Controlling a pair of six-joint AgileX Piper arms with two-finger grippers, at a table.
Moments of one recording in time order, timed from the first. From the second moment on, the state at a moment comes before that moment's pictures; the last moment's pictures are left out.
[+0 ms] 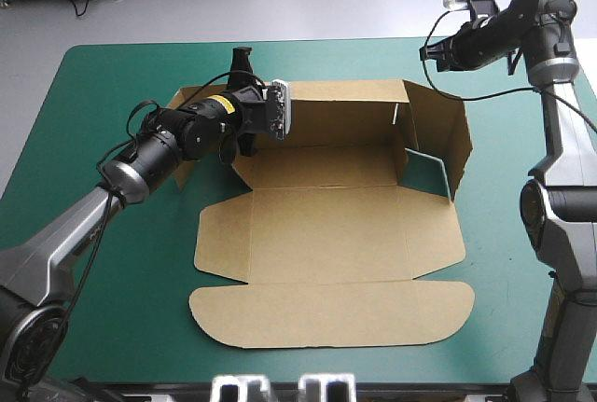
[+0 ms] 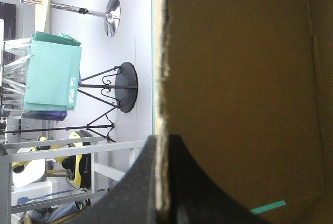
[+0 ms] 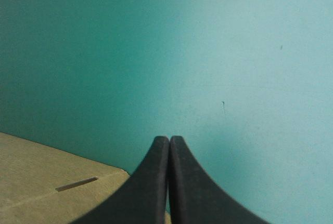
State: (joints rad) left arm -0.47 1.60 -1.34 -0.17 0.27 1.50; right arm 0.00 2.12 -2.28 0.33 1.25 -0.22
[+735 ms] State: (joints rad) left arm -0.47 1.64 -1.34 -0.17 0.18 1.50; right arm 0.00 1.93 -1.87 0.55 1.24 -0.43
